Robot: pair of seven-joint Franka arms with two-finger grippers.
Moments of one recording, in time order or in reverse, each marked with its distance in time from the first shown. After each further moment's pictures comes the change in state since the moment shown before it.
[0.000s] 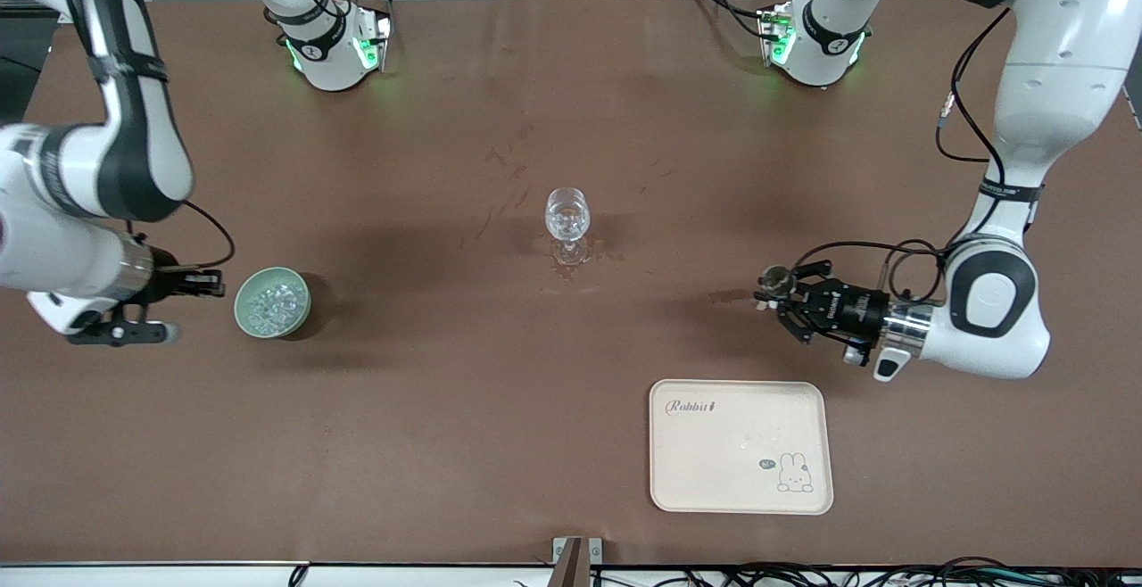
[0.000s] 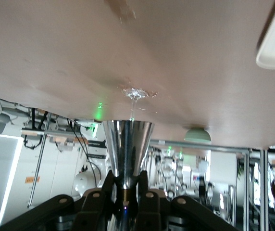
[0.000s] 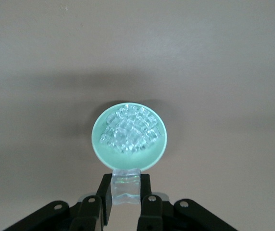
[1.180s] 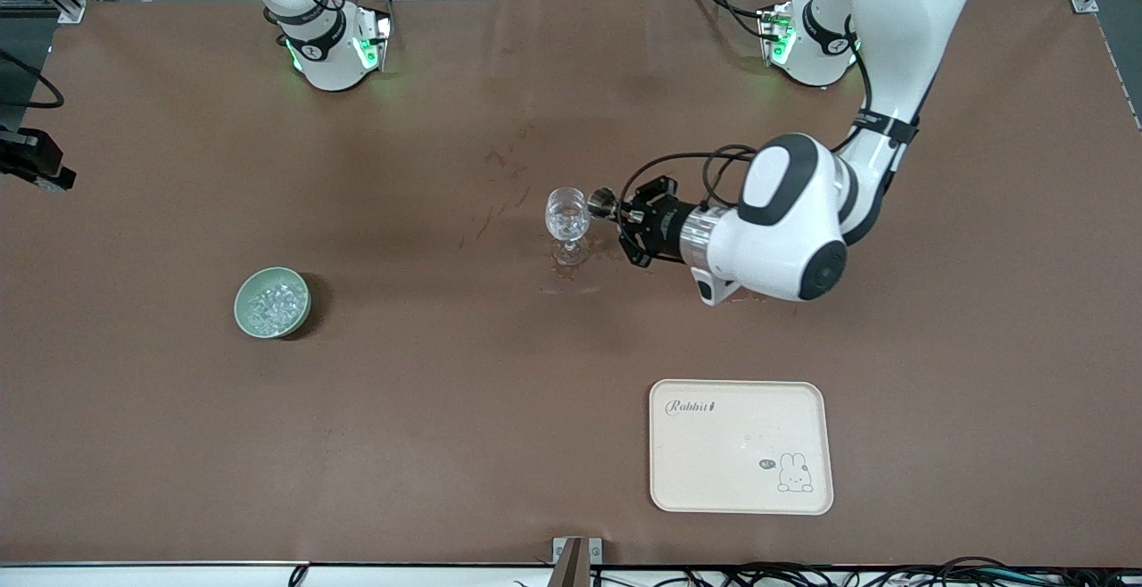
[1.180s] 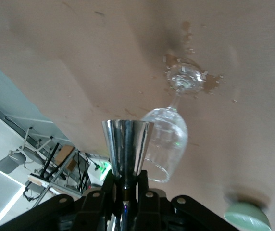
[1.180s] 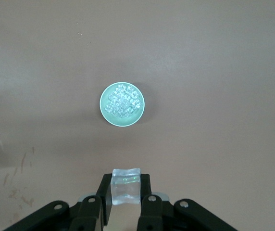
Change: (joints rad) left arm -0.464 -0.178 0.002 -0.018 0.226 0.164 -0.645; right arm -0.058 -0.251 -0.004 0.207 0.000 -0.367 0.010
